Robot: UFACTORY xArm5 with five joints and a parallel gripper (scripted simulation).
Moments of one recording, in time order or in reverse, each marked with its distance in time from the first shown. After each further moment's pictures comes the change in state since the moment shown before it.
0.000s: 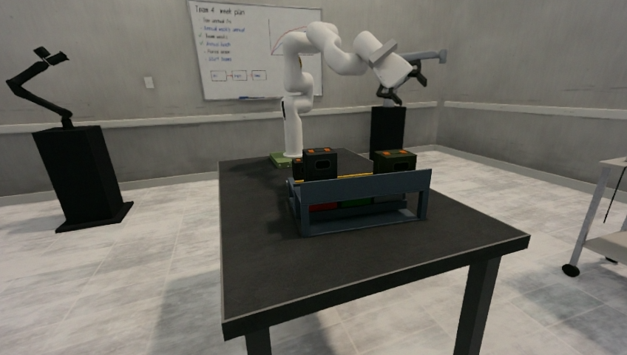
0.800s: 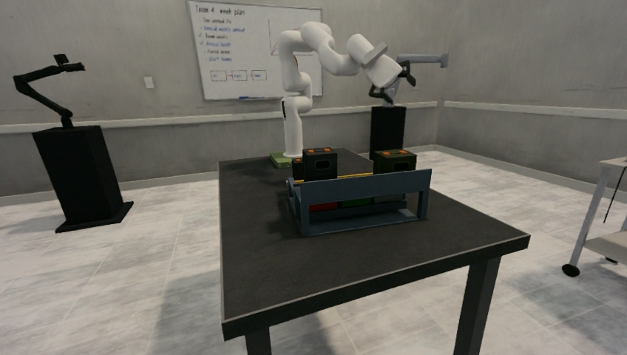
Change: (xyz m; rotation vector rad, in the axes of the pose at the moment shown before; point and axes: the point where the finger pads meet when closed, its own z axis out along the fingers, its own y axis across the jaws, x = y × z) arm -0.041 0.009 -0.041 0.019 -0.027 0.000
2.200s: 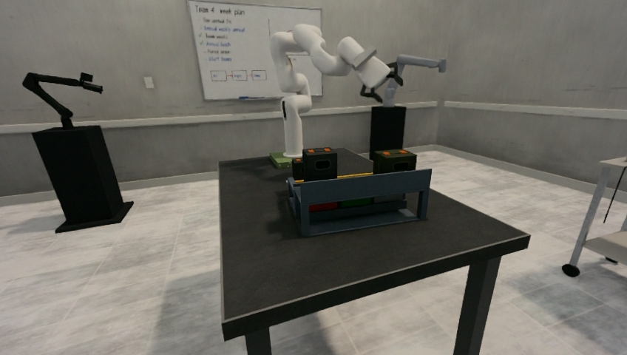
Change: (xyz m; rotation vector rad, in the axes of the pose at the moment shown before) arm -0.054 0.011 -0.052 0.027 -0.044 0.001
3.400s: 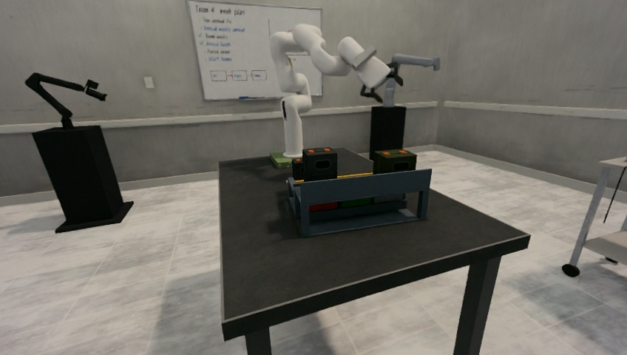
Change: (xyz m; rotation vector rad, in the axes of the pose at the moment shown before) arm 0.000 0.000 0.000 0.000 0.000 0.000
